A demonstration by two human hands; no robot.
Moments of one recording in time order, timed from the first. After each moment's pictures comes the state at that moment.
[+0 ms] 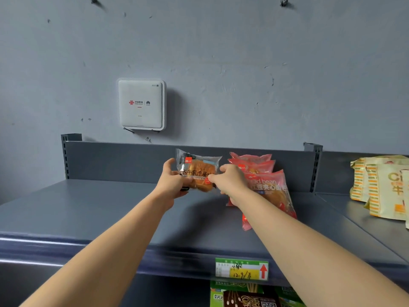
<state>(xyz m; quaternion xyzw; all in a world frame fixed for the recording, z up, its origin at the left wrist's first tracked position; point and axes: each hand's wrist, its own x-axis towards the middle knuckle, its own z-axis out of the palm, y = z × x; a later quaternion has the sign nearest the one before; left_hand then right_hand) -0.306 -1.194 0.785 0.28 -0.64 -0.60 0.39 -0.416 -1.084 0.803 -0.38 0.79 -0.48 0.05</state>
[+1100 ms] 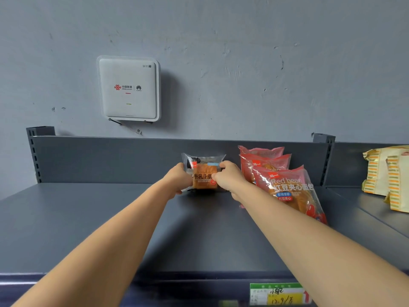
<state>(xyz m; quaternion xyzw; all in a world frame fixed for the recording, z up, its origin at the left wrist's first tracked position) -0.341 -1.260 0.789 0.38 -0.82 -0.39 0.20 -0.450 -1.162 0.783 -0.33 0.81 -0.47 0.07</state>
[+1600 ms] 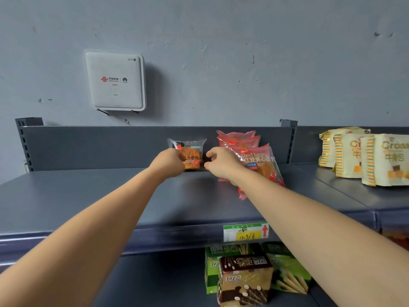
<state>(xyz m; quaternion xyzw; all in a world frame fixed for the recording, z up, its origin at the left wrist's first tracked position) -0.301 -1.206 0.795 0.32 -0.89 -0.22 0.23 -0.401 -1.080 0.795 -0.39 0.85 -0.36 -0.02</state>
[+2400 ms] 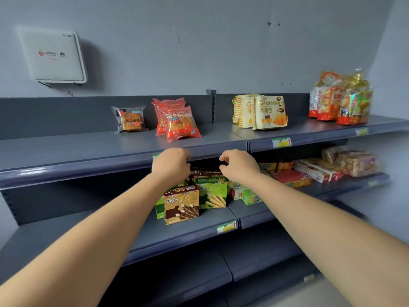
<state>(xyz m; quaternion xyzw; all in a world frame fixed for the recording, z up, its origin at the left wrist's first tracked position) -0.223 -0.937 0.732 0.15 -0.96 -0.04 0.23 -0.313 -0.775 0.727 -0.28 0.93 -0.22 -0.11</state>
